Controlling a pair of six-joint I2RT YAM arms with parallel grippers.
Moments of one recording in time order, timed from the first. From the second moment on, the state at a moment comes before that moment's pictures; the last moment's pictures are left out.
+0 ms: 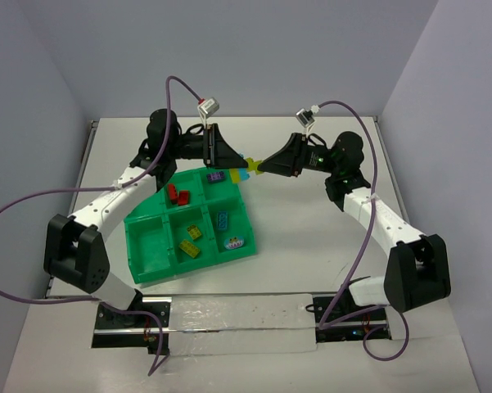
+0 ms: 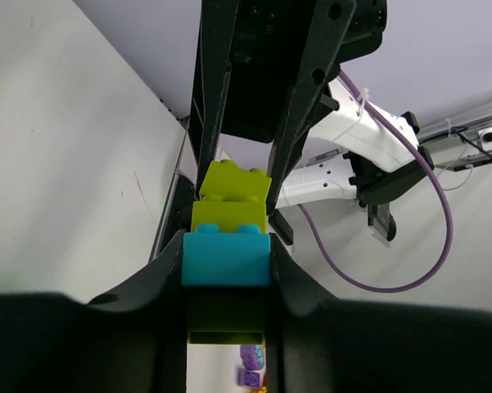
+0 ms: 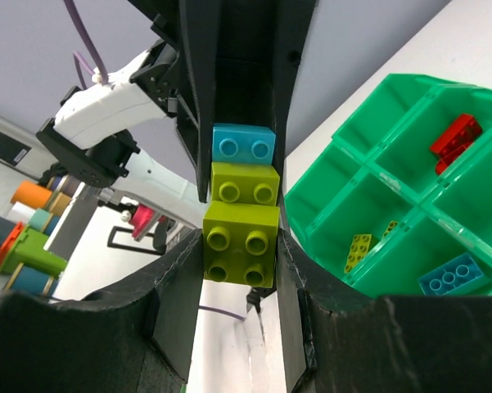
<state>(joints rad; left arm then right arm) -0.46 1.55 1.25 0.26 1.10 -0.98 0.26 1.33 0.92 0.64 -1.11 1.03</state>
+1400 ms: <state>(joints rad) 0.16 1.17 1.13 -0.36 0.77 -0.75 0.91 1.88 1.41 -0.26 -0.46 0.40</state>
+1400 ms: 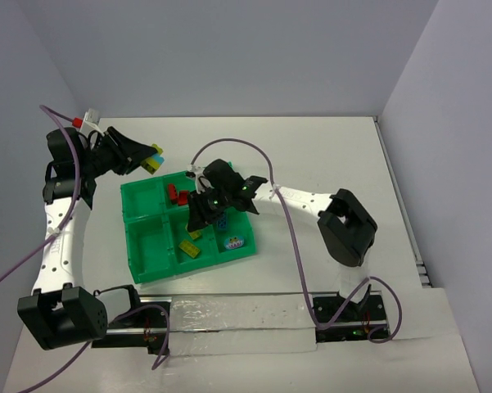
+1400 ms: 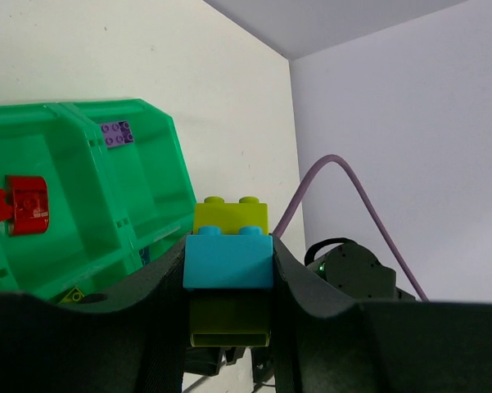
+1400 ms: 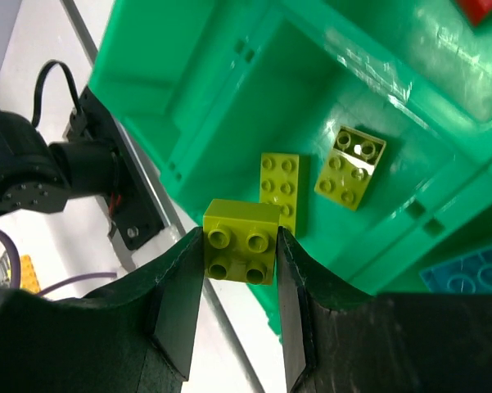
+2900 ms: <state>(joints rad) -0.16 1.36 1.16 0.05 1.16 -0.84 0.55 1.46 1.22 0.23 -0.88 0.79</state>
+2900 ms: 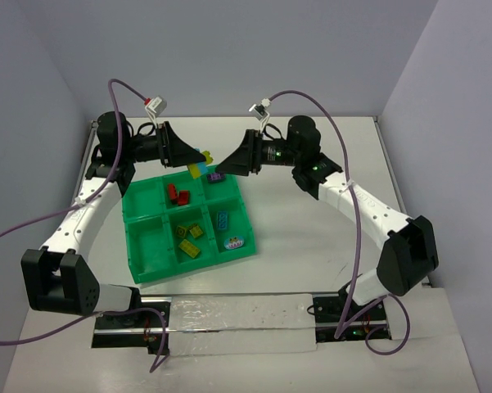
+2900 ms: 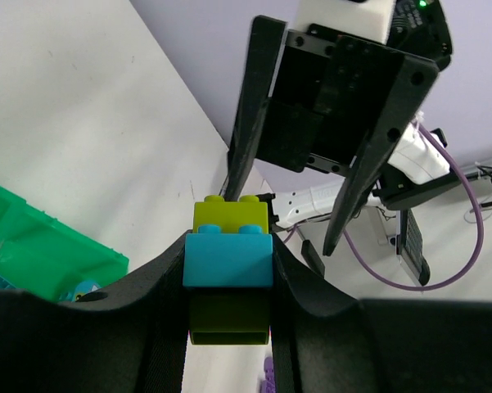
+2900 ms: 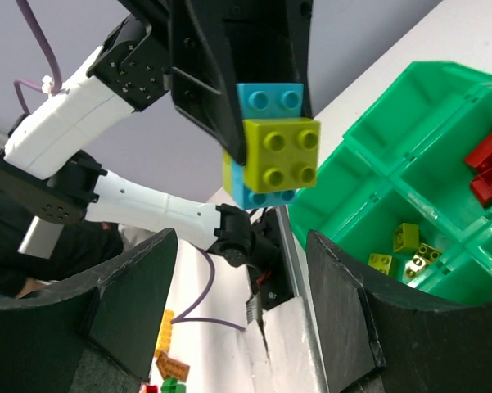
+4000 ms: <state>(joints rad) -0.17 1.36 1.16 0.09 1.21 -0.85 0.55 1.68 1.27 0.63 -1.02 1.10</state>
